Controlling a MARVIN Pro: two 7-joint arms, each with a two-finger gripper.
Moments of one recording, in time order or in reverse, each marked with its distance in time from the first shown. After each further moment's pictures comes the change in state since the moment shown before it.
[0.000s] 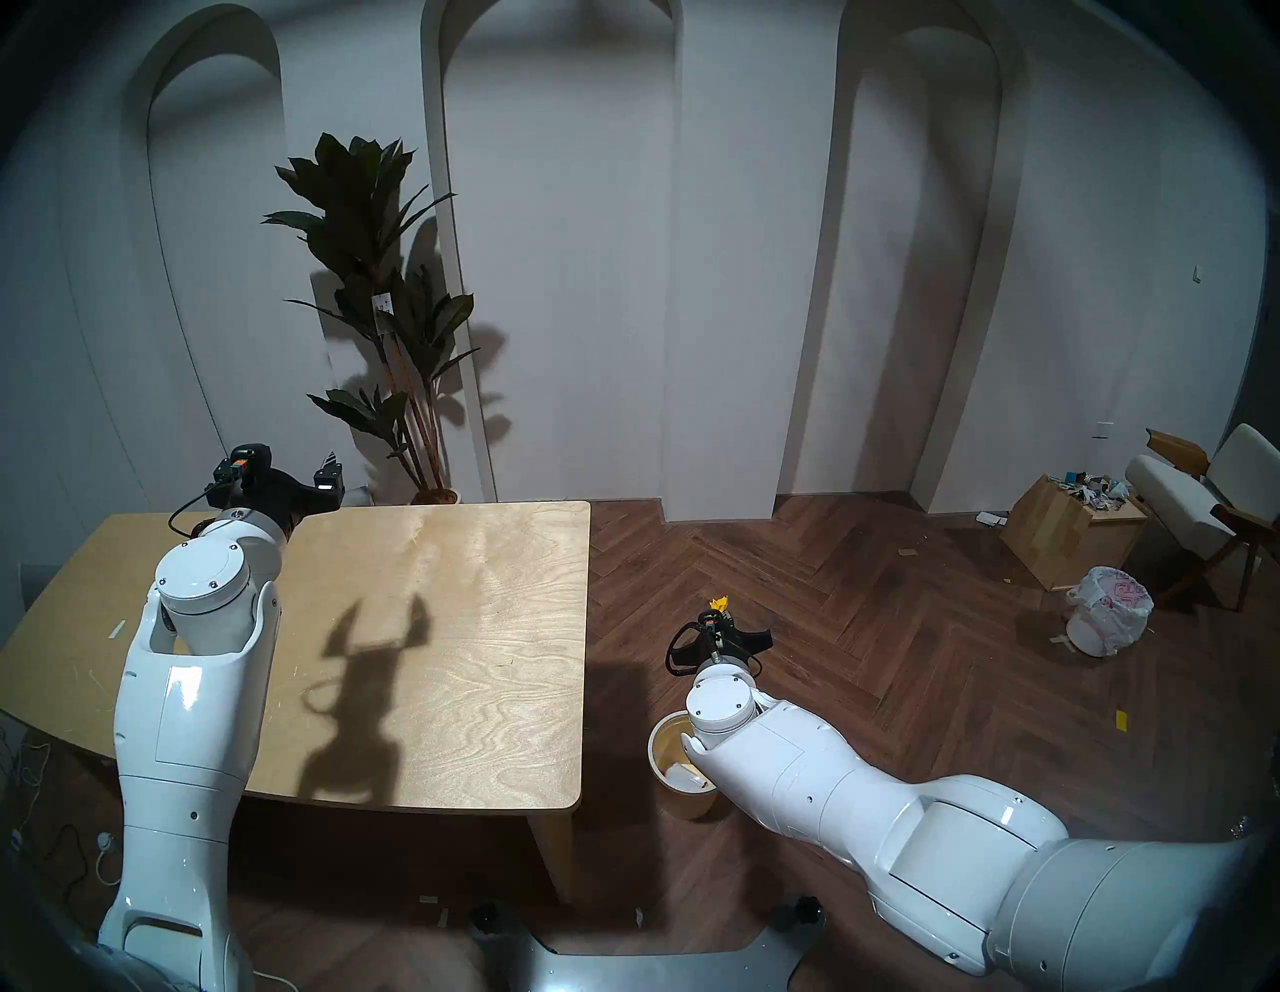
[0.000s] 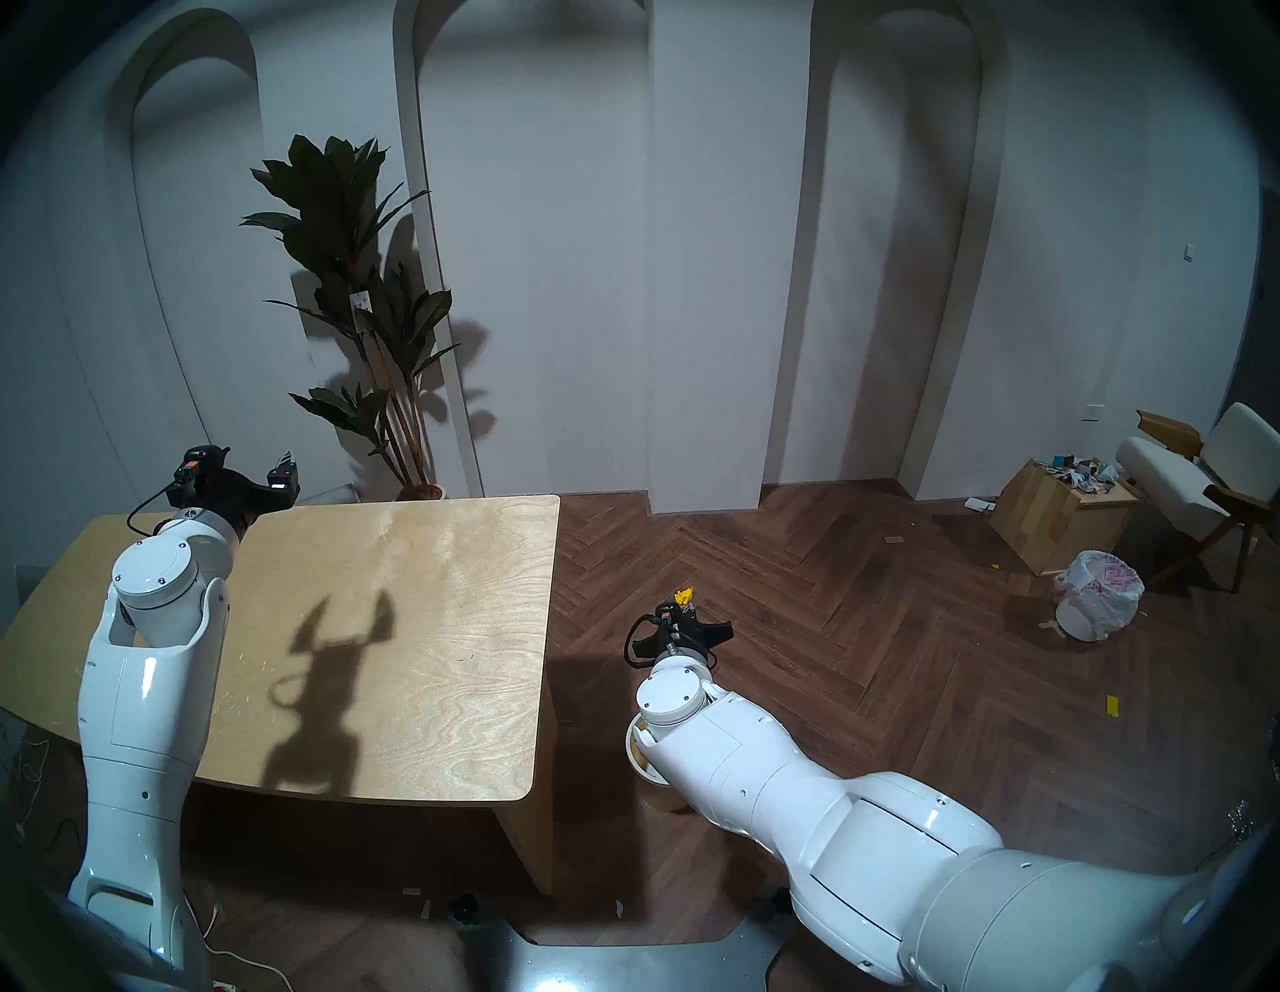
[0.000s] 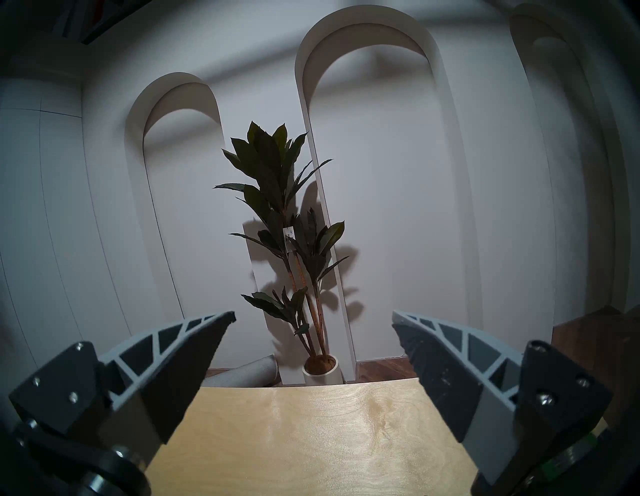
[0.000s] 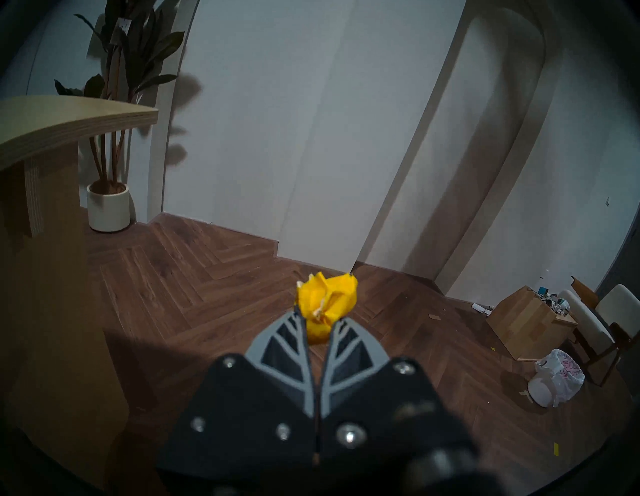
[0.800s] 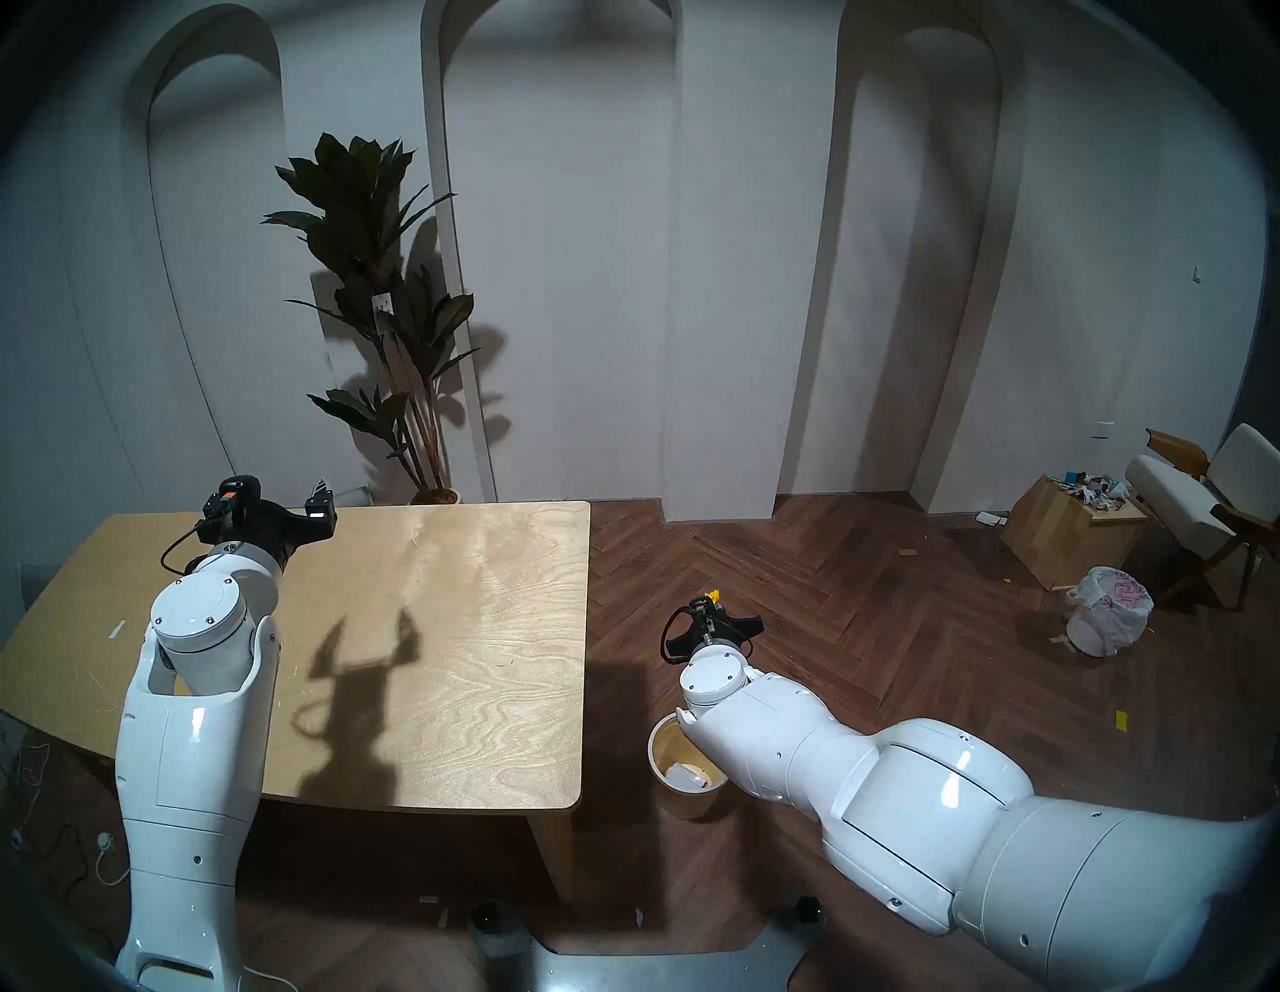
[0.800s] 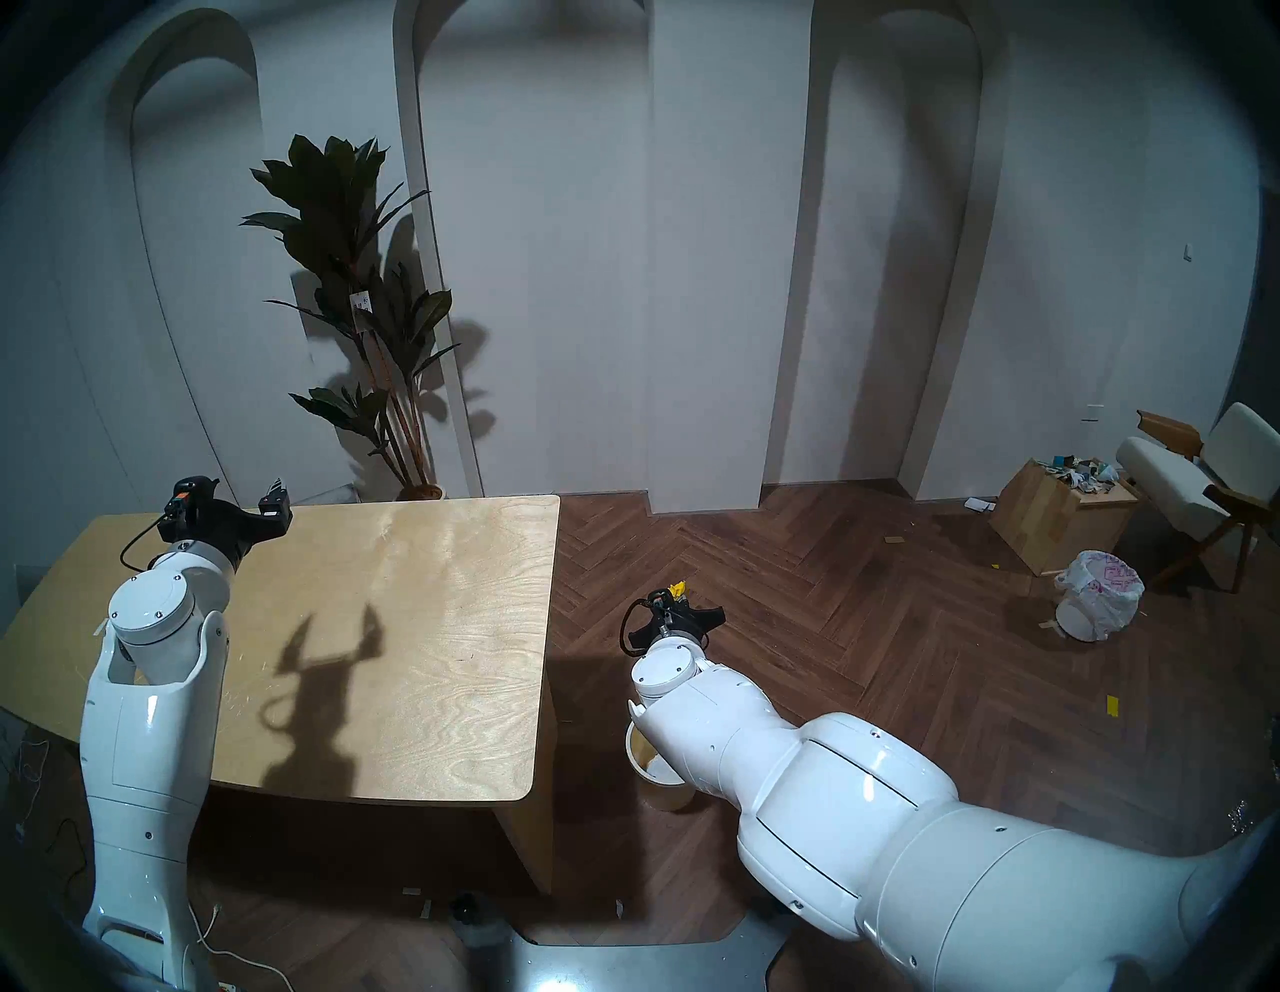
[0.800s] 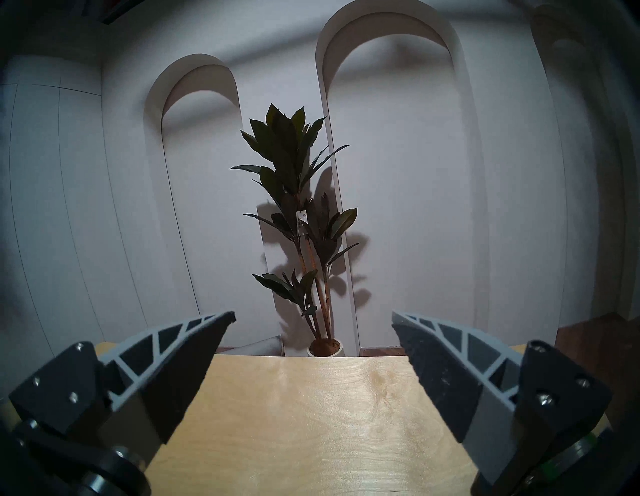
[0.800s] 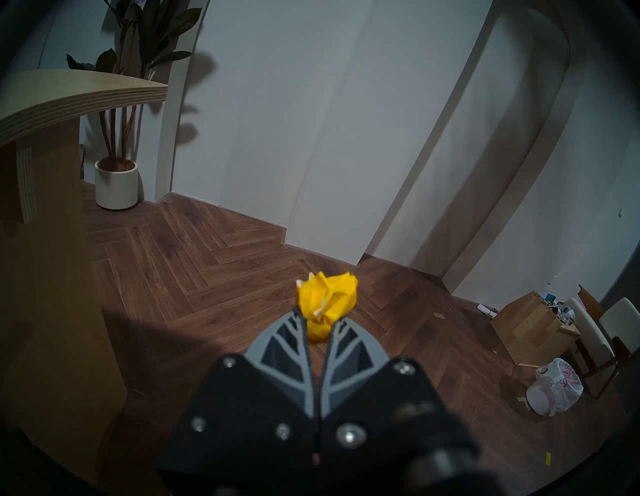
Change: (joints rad) left arm 0.088 -0.036 -0.039 -0.063 -0.018 0.019 0.048; right arm 0.135 -0.111 -0.004 0.280 0.000 -0.040 0.095
